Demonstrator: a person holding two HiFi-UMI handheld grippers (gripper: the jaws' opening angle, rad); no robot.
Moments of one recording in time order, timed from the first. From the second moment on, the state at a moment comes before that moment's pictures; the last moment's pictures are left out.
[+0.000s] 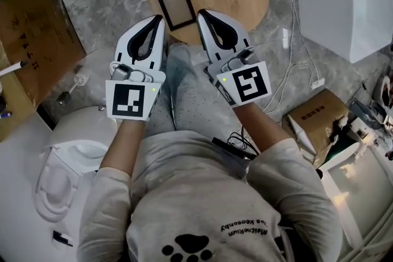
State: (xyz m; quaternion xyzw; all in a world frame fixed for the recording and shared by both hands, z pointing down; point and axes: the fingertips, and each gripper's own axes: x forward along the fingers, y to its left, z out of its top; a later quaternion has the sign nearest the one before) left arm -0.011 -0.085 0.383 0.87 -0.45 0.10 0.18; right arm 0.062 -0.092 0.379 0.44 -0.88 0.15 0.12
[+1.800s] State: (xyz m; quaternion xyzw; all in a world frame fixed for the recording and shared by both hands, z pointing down) left arm -0.007 -0.088 0.532 0.86 -0.43 0.16 0.24; right arm 0.083 -0.099 0.541 0.45 -0.85 0.20 0.22
